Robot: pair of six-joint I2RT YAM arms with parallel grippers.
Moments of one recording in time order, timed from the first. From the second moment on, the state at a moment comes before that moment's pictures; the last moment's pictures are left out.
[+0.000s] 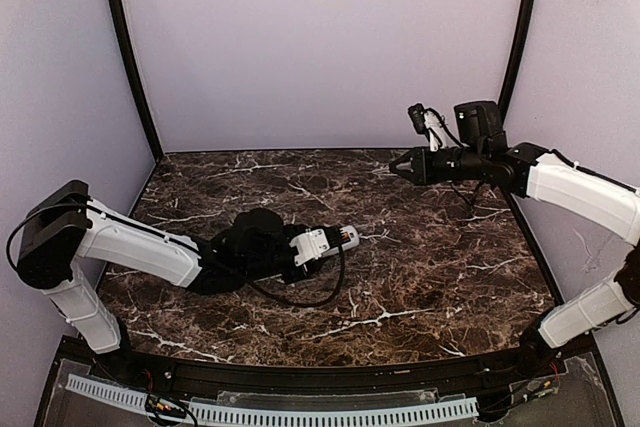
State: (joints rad) left arm -1.04 1.66 0.79 0.44 -0.17 0.54; right arm 0.55 1.35 1.12 -0.27 -0.34 0.26
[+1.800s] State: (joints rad) left arm -0.94 1.41 0.81 0.24 -0.06 0.53; right arm 0.69 1.26 1.04 -0.21 -0.38 0.28
